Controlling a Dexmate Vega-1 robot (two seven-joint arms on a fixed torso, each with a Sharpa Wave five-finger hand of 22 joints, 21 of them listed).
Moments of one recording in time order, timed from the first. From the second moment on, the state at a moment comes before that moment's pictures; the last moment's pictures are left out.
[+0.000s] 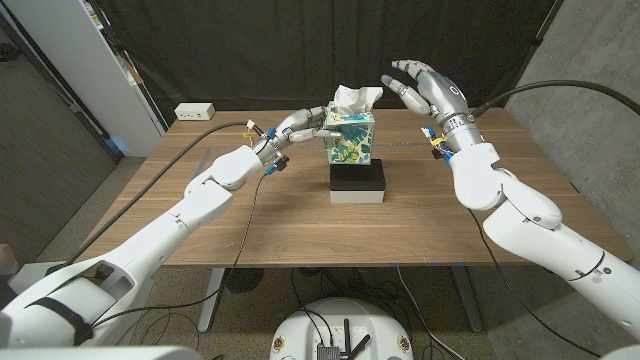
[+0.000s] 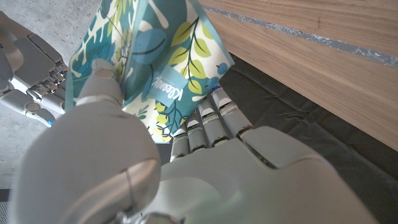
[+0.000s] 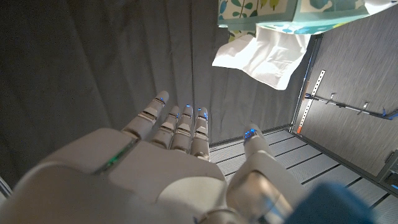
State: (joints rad) left arm 0.67 0.61 0.55 -1.47 -0.23 -0.42 -0.20; left_hand 0.87 0.03 0.23 -0.16 0.18 0.33 0.03 0.61 0.21 0.38 -0.07 0.20 0.23 0.50 -0.05 0.19 0.18 0.53 -0.03 0.21 0.17; right arm -1.04 -0.85 -0.38 -2.33 -0.47 -0.39 -0.34; right_hand 0.18 0.14 0.46 -0.10 0.19 0.35 -0.02 0.20 0.18 0.28 -0.03 0.20 0.19 0.12 -0.04 0.25 0.21 0.29 0.01 0.21 0.17
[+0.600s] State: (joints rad) left arm 0.67 0.61 0.56 -1.48 -0.23 -0.42 -0.20; left_hand 0.87 0.03 0.23 -0.16 0.18 0.33 0.03 0.61 0.21 0.38 -0.07 0.20 0.23 0.50 -0.05 0.19 0.18 0.53 -0.03 0.21 0.17; right arm -1.02 -0.83 -0.39 -2.33 -0.50 -0.34 -0.28; right_hand 0.21 0.14 0.47 -0.11 0.19 0.35 -0.03 0.20 0.18 0.27 -0.04 0.20 0.19 0.12 -0.04 0.24 0.21 0.28 0.02 0.21 0.17
